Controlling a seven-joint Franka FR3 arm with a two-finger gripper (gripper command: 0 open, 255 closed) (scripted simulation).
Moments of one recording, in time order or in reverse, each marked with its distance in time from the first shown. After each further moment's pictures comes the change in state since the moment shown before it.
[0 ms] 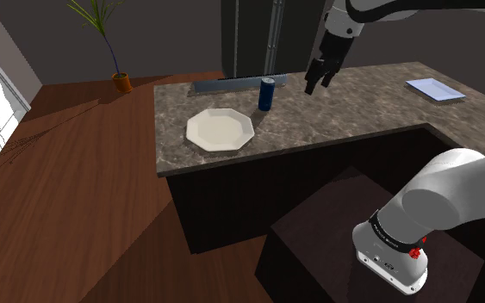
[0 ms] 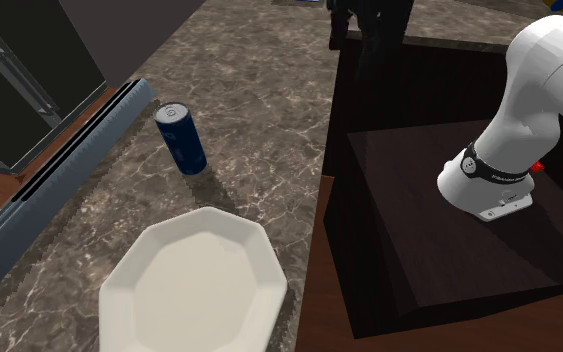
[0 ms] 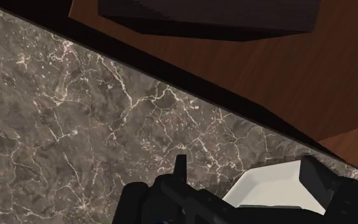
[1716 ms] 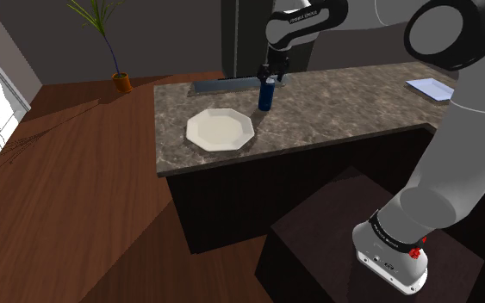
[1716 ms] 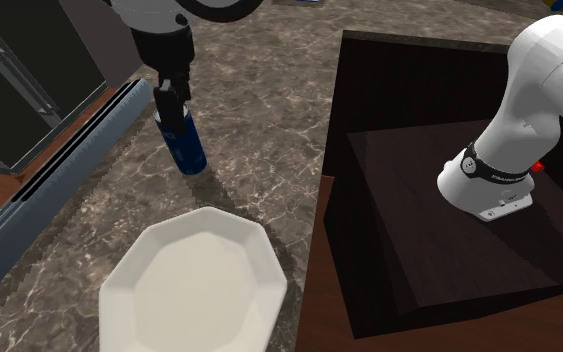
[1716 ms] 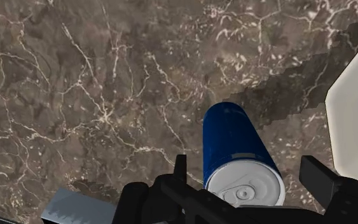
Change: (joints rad) arm -0.041 0.831 -0.021 0.587 -0.074 0.313 0.078
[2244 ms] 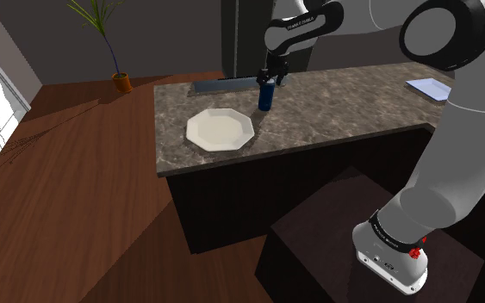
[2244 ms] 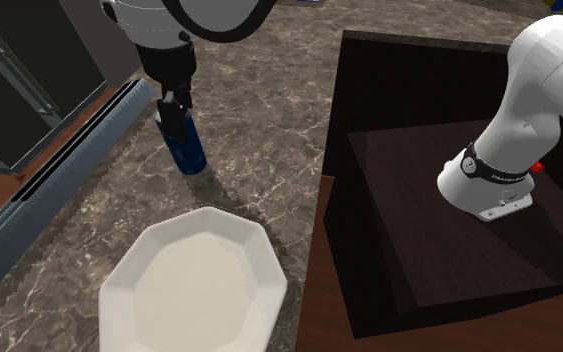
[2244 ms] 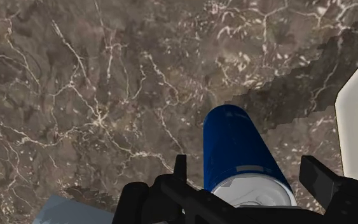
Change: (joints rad) arm 0.000 0.023 0.000 -0.017 0.001 0.041 0.001
